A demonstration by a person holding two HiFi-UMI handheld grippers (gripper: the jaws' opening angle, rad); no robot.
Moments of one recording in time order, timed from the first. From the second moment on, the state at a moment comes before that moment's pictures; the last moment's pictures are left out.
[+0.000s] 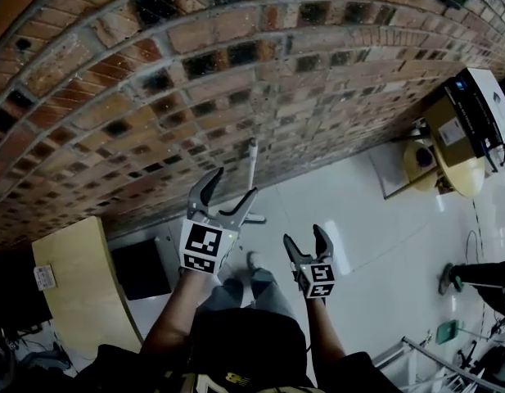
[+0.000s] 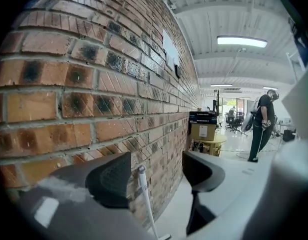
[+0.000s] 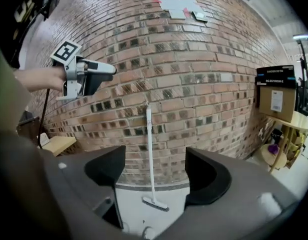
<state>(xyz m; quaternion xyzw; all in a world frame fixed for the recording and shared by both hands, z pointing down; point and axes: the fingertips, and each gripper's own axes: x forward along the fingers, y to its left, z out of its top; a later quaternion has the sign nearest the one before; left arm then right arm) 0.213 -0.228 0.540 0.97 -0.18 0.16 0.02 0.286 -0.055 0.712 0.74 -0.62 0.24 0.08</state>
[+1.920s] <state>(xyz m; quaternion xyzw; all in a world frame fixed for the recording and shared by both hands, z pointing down) 0.026 -0.288 0.539 0.91 -0.38 0.15 0.08 0.204 -0.223 0.755 0.65 -0.68 0.24 0.23</state>
